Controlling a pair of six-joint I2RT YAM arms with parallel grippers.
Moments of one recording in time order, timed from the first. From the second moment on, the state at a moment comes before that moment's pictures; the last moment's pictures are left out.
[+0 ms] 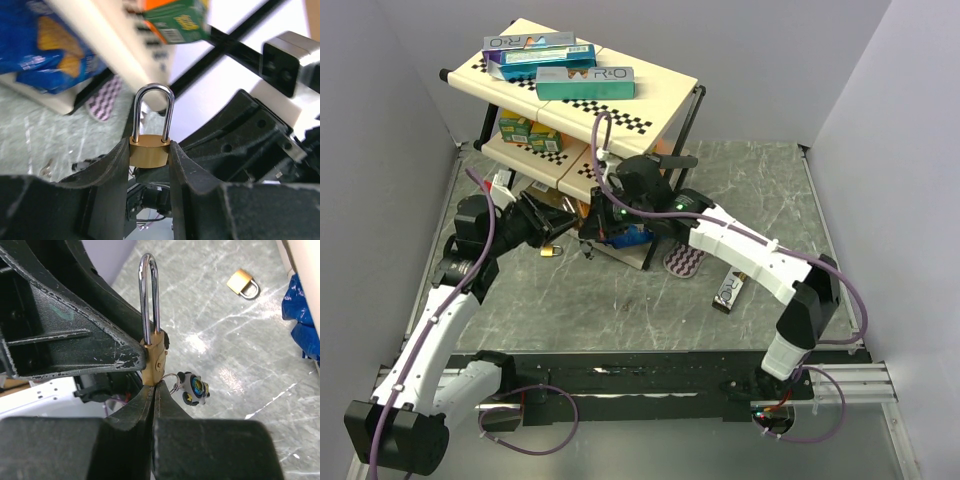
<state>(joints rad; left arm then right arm) -0.19 0.91 0.86 -0.23 0.51 -1.07 0.86 1.69 1.64 -0.48 -0.32 0.54</state>
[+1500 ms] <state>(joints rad) -0.14 0.92 0.94 -0.31 0.80 -0.88 0.82 1.41 1.47 -0.39 -0.41 0.46</state>
